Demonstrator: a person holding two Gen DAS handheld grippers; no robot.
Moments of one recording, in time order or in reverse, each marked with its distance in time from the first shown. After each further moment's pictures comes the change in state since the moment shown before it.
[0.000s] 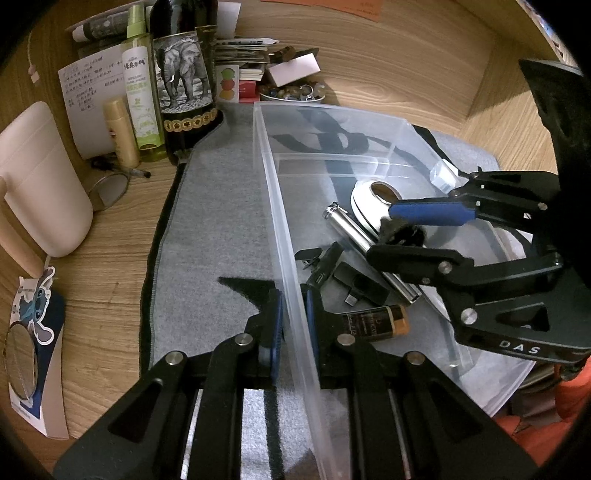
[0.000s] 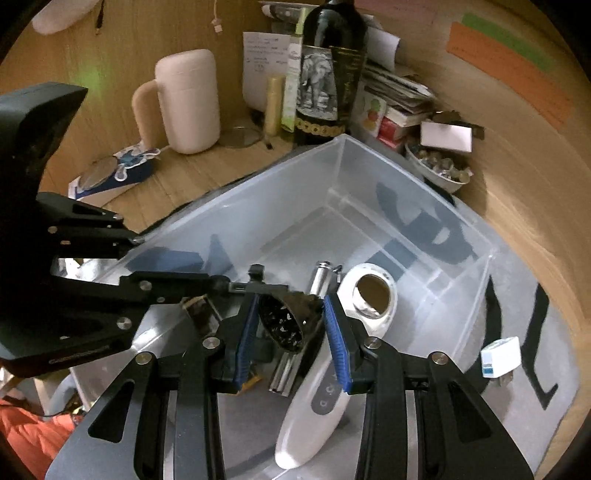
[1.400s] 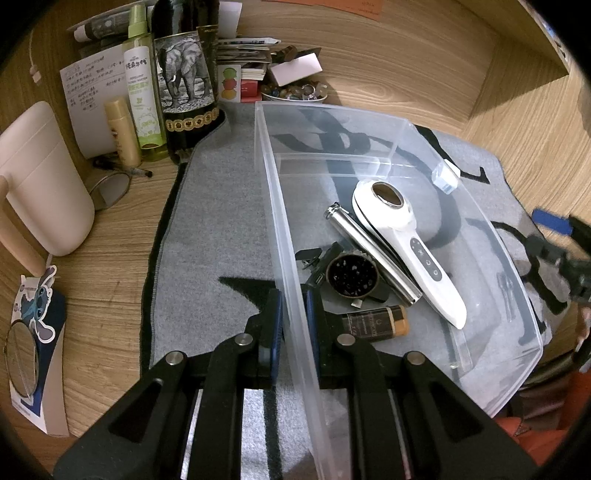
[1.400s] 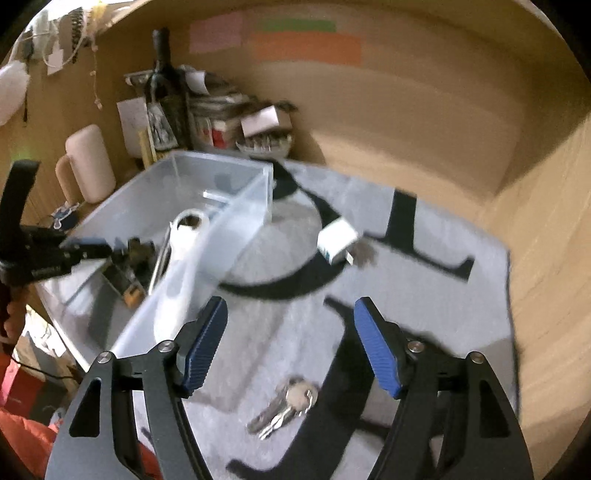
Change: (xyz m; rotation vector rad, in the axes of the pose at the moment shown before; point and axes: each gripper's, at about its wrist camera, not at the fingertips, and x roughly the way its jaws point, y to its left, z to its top) left arm 0.000 0.002 -0.001 0.000 0.002 0.002; right arm -0.097 -0.079 -0.104 0.360 -0.104 -0.251
